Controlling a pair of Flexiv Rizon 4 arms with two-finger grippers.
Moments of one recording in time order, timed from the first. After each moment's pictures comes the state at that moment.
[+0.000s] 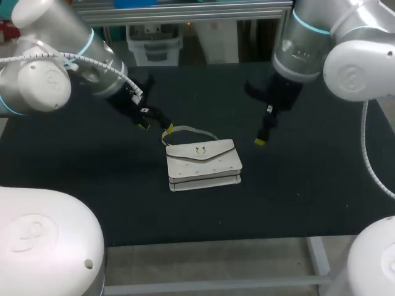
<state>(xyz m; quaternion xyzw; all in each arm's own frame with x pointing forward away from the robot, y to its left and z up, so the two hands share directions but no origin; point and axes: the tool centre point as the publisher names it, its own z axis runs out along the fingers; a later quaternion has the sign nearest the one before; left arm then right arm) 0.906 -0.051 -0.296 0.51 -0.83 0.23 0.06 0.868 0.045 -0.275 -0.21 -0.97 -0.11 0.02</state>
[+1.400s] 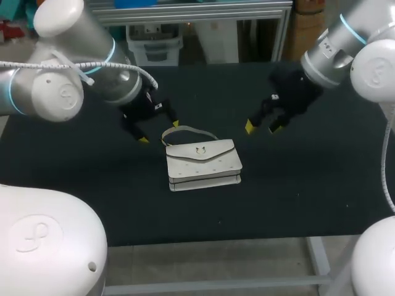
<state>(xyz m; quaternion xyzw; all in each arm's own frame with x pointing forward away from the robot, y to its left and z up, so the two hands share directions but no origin) 0.900 -0.064 -0.307 0.77 -0.60 0.20 0.08 0.861 0.061 -0.275 -0.52 -0.81 -0.23 0.14</state>
